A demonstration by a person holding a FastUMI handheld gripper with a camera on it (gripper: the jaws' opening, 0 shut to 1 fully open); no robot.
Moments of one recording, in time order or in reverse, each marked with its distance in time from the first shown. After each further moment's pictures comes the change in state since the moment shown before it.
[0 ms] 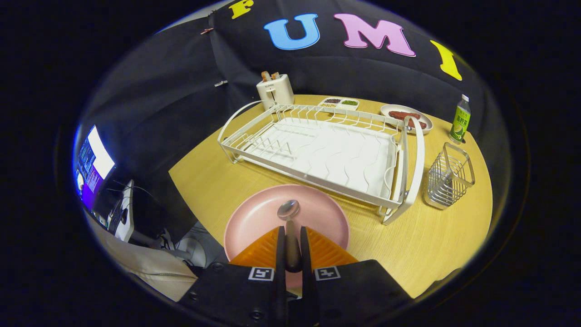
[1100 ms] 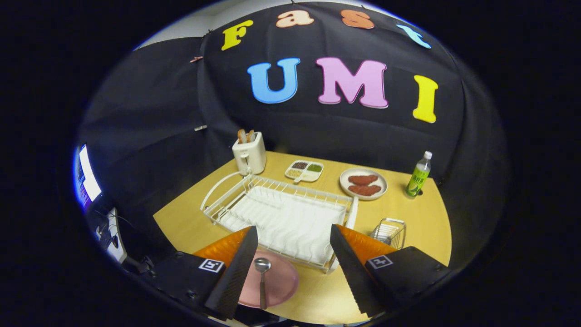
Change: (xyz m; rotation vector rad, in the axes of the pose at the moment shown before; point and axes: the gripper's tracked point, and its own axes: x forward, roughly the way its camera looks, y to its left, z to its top) arm -0.113 -0.054 0.180 -0.024 -0.348 -0.187
